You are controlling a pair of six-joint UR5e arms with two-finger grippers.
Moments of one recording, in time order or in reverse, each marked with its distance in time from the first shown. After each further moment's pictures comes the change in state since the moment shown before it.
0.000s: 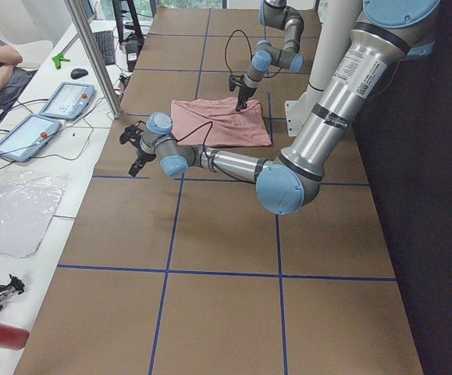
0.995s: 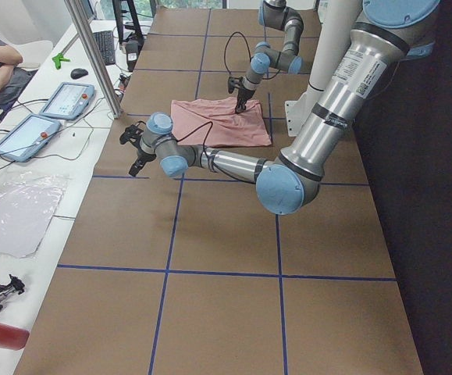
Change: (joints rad) left arm 0.001 0.000 0.000 0.000 0.000 0.000; right arm 0.004 0.027 -0.037 0.001 0.003 0.015
